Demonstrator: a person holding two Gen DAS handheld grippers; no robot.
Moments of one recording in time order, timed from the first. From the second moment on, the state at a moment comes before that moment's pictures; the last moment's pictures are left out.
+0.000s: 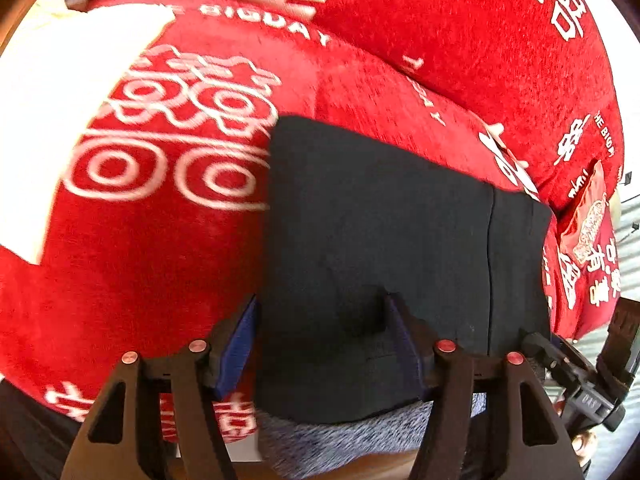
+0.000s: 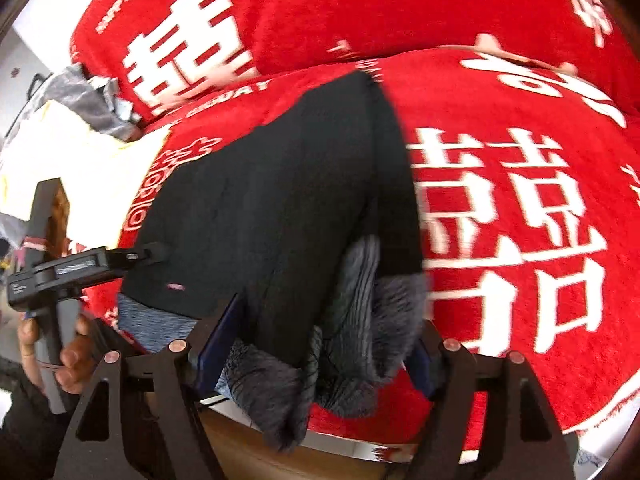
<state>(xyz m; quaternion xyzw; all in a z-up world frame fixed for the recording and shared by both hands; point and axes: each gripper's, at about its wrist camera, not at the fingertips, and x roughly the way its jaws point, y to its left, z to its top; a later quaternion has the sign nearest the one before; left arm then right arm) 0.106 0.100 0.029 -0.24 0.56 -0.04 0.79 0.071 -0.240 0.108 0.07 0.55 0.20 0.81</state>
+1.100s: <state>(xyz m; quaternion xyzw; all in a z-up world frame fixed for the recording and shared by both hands) 0.159 0.055 0.040 -0.16 0.54 -0.06 0.82 0.116 -0.164 0.135 -0.11 0.49 0.23 0.84</state>
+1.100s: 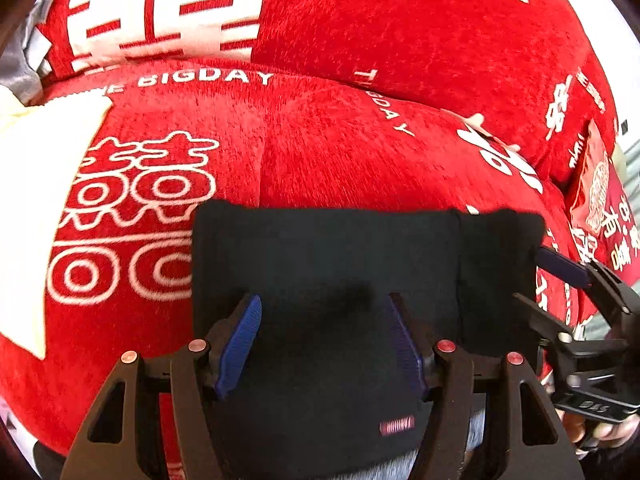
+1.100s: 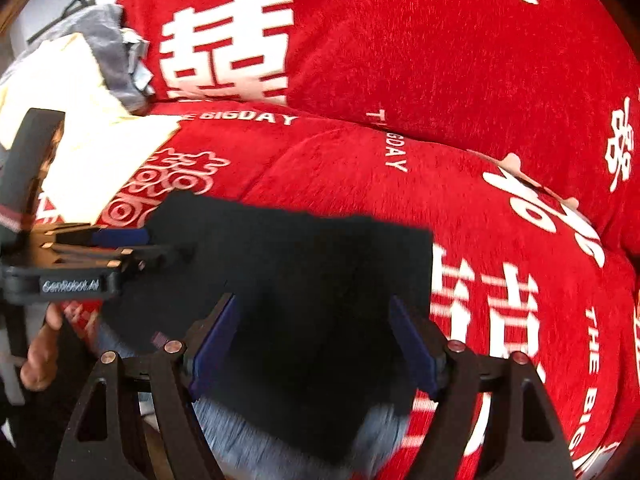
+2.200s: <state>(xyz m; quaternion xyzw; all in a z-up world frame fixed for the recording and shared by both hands) 0.148 0.052 0.015 -0.13 0.56 0.02 0.82 0.100 -0.145 0.097 -0.14 0.52 0.17 0.83</state>
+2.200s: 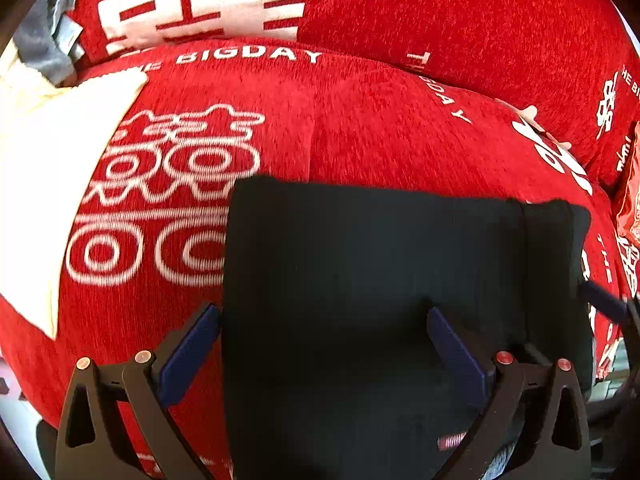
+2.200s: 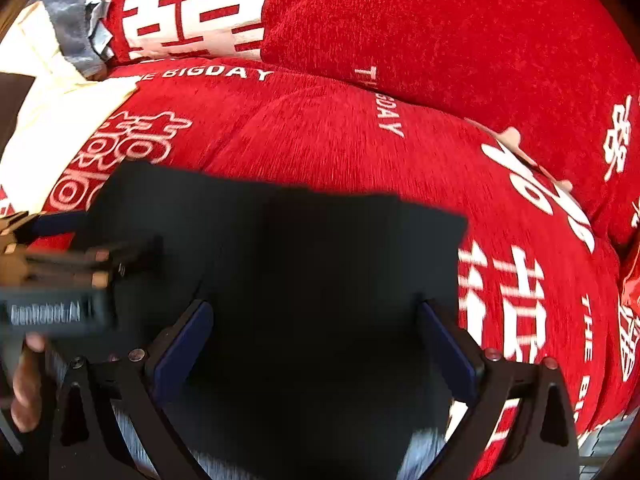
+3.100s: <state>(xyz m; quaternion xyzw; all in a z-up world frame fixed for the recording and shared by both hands) 0.082 0.049 0.018 -0.10 0.55 0.03 0.83 0.119 -0.132 0.090 -0.13 0.55 0.14 0.81</state>
